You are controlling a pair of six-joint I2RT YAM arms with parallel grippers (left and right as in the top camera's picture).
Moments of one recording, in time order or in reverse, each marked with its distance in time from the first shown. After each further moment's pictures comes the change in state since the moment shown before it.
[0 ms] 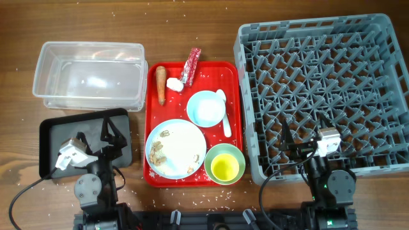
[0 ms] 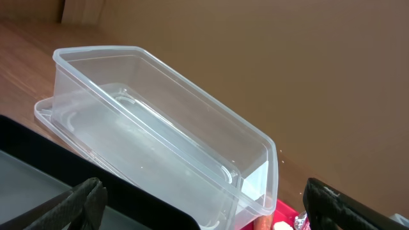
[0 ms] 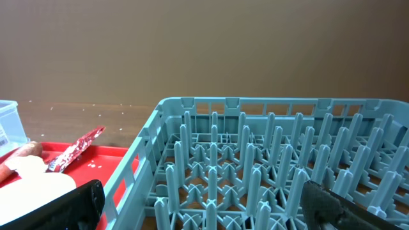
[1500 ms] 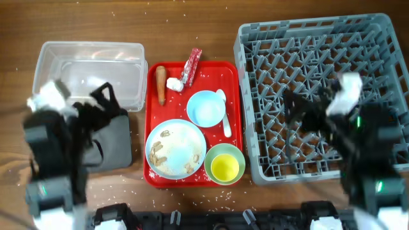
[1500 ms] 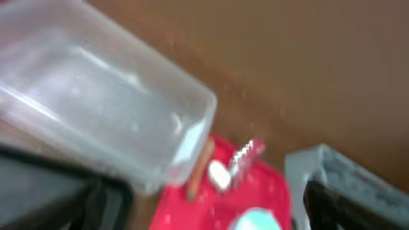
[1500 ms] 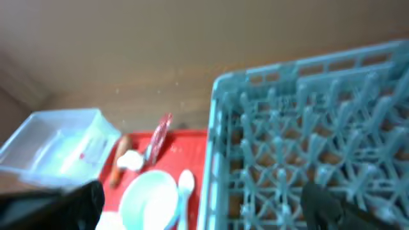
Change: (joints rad) left arm -0.004 0.776 0.896 -0.568 0.273 0.024; right arm 0.000 0.767 0.913 -0.579 -0.190 0.226
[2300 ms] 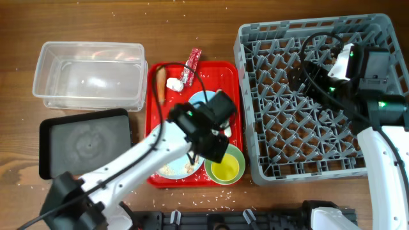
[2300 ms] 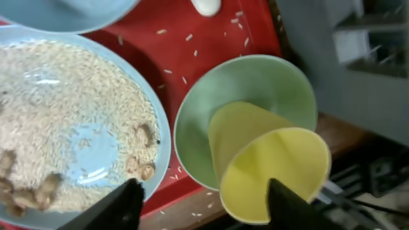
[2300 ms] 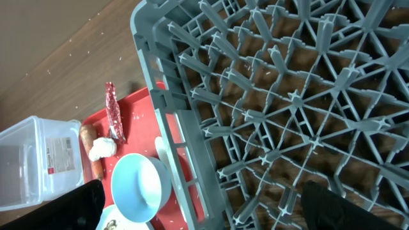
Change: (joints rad) left arm -1.024 0.769 0.302 -0.439 -0.052 0.097; right arm -0.095 0.465 0.296 -0.319 0.010 0.203
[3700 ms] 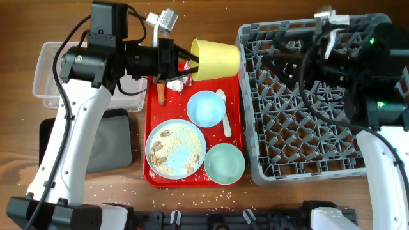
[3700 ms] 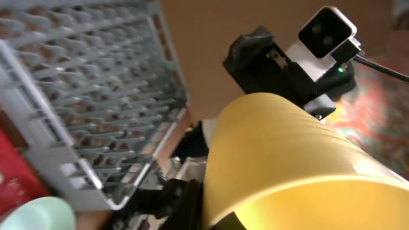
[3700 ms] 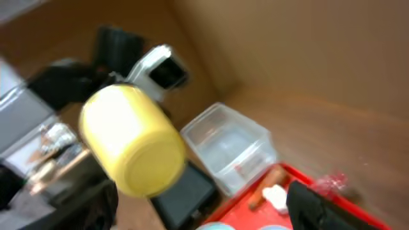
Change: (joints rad) left arm 0.649 -0.007 0.394 0.172 1.126 -0.053; right arm 0.029 0.000 0.008 0.682 -0.930 -0.165
